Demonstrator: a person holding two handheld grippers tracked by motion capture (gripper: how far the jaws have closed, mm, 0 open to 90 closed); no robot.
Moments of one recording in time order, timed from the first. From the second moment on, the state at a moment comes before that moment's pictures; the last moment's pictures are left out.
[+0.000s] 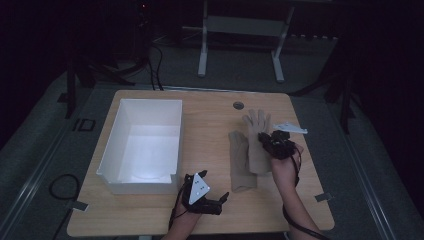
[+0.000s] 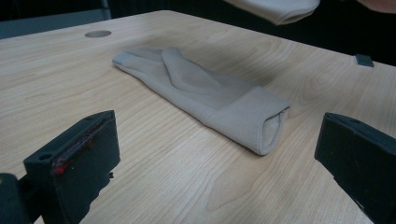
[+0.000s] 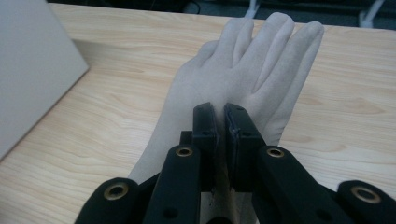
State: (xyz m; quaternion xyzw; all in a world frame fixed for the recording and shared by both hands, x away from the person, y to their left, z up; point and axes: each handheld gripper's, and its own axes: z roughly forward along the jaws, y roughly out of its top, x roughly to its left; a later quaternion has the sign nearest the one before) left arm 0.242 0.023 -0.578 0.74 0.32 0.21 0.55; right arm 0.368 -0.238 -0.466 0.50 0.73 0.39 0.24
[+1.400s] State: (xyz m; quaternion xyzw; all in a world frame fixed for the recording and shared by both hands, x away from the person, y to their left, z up) left arm 0.241 0.022 -0.578 0.74 0.32 0.21 0.55; right arm 0.360 -0.203 -0.535 0.49 0.77 0.35 0.19
